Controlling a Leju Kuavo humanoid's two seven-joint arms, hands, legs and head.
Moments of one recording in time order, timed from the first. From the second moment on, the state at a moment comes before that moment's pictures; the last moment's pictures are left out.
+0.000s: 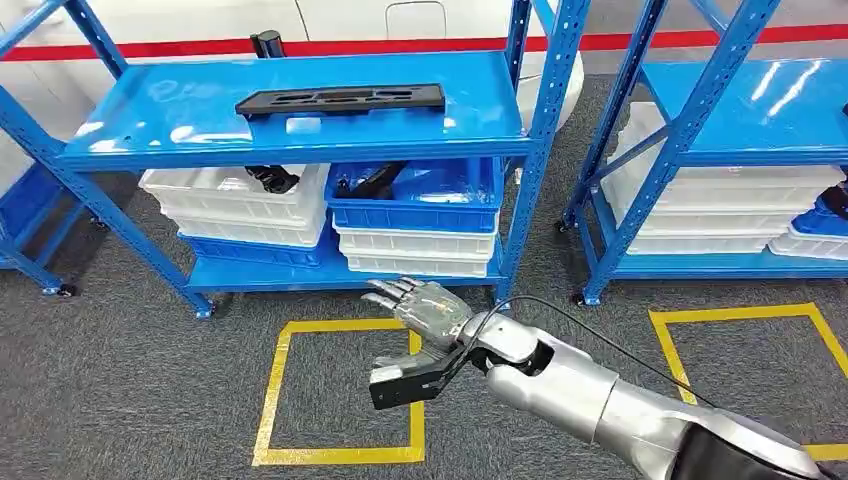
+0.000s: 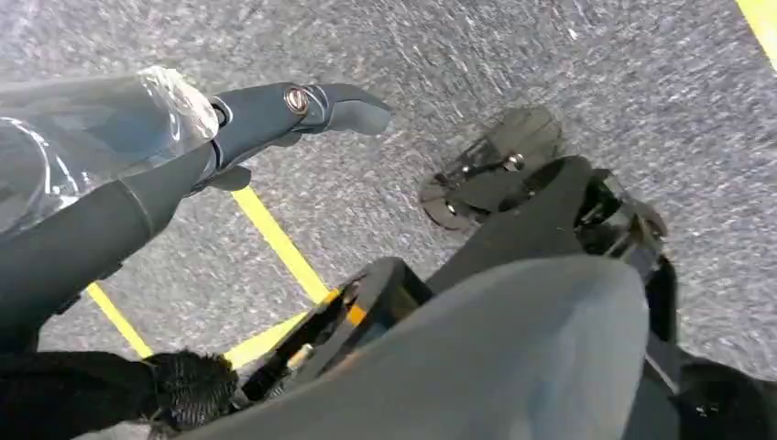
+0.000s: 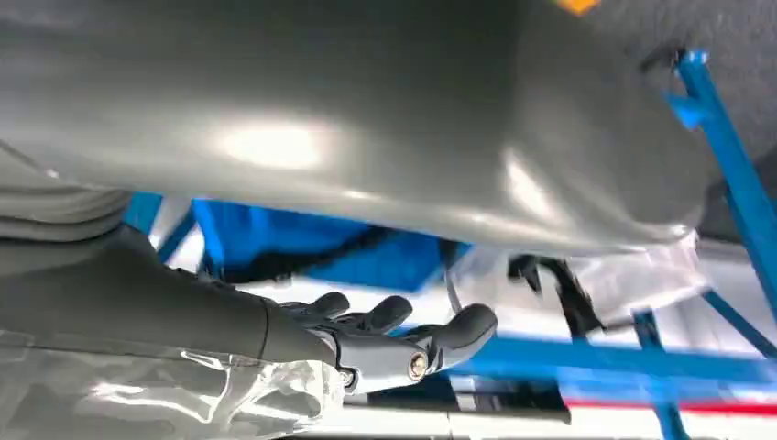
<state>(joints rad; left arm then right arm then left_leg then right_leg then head) -0.10 -0.02 -1.04 -0.23 0.83 0.28 -0.07 -0.69 -0.27 0.98 -1.29 0.61 -0.09 0.19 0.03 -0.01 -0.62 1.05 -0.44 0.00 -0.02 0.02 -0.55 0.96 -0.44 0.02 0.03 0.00</state>
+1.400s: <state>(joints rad) -0.11 -0.02 -1.11 -0.23 0.84 0.28 0.01 -0.78 -0.45 0.97 -1.81 0.95 0.11 0.34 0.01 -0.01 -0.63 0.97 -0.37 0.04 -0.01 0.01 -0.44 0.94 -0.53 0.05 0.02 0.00</state>
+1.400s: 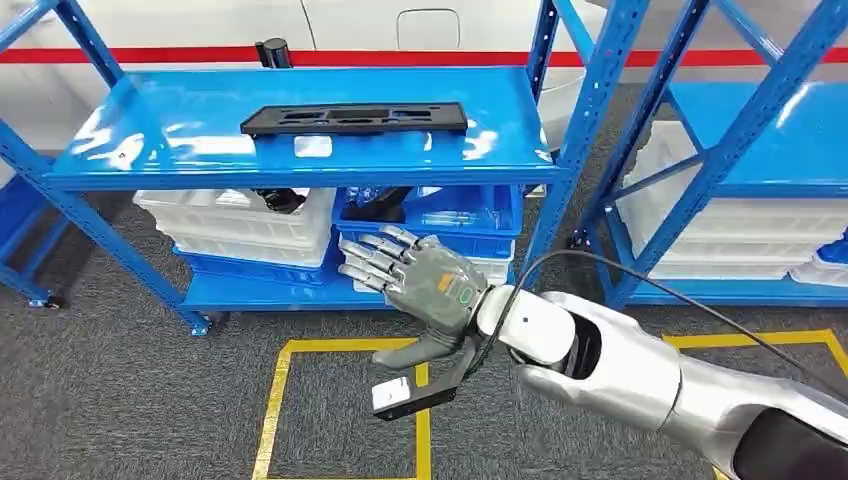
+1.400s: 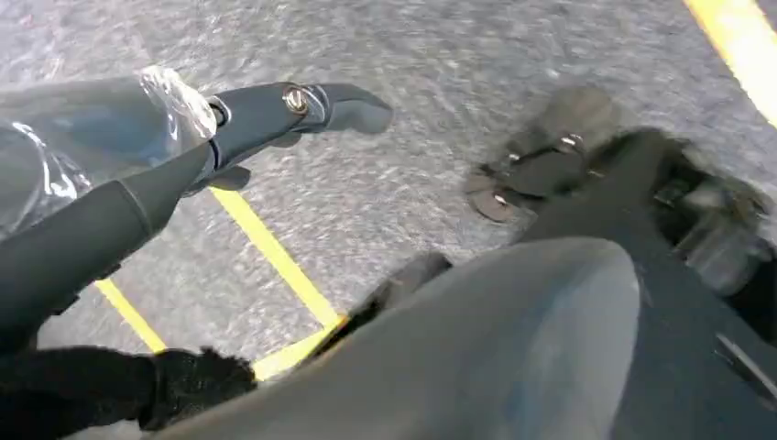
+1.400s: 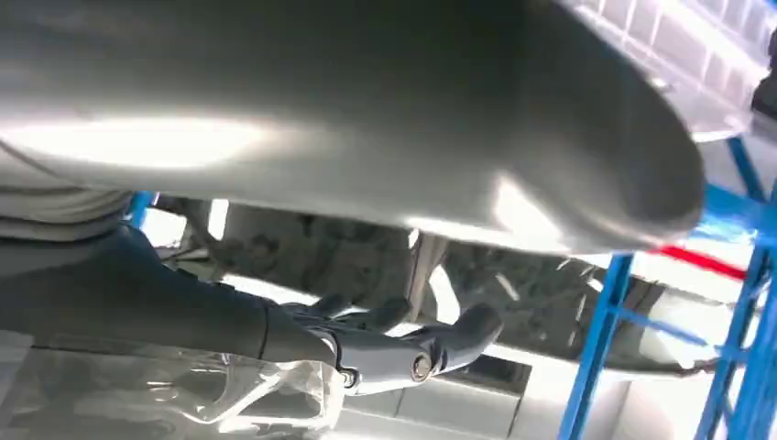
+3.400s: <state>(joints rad) -0.12 -0.03 -1.14 -0.23 0.82 0.28 0.00 -0.75 -0.47 0.96 -1.84 0.94 0.10 0.34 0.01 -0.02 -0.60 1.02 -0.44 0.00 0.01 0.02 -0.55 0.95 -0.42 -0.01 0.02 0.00</state>
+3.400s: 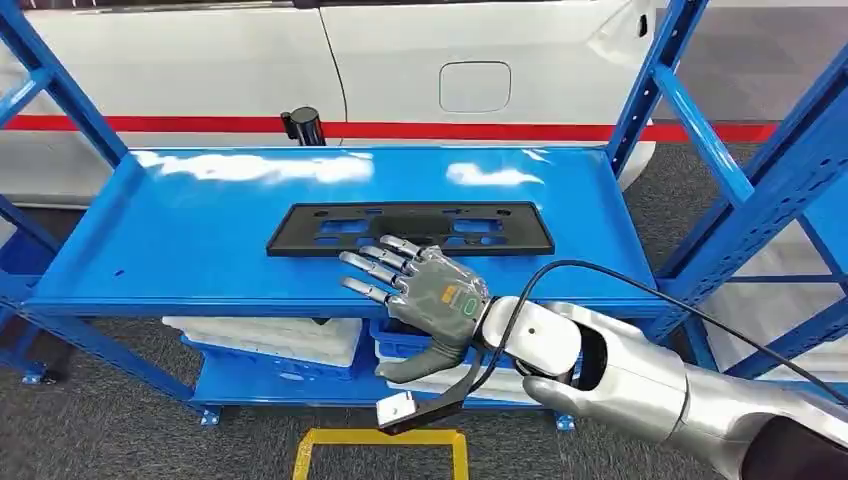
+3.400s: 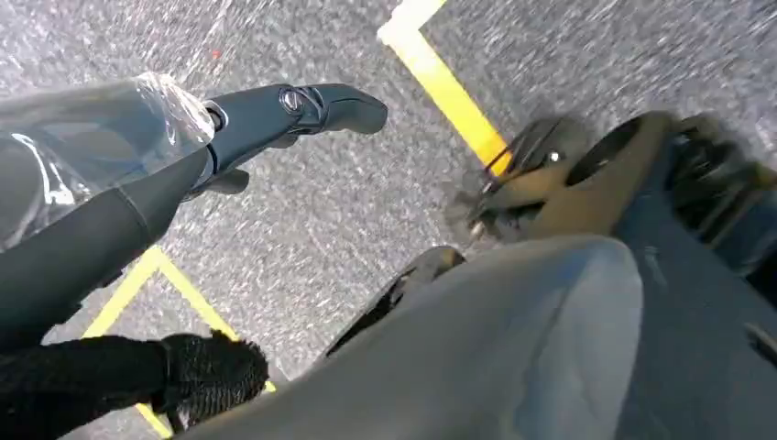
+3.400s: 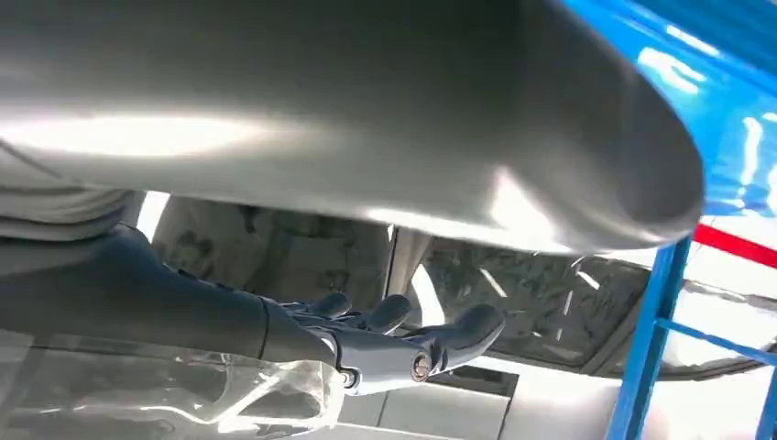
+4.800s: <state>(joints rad) -0.12 -0.06 -1.16 -0.23 0.83 0.29 0.00 -0.79 -0.50 0.94 -1.53 0.69 0.12 0.37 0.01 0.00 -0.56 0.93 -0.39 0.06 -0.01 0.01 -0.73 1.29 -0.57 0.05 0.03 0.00</state>
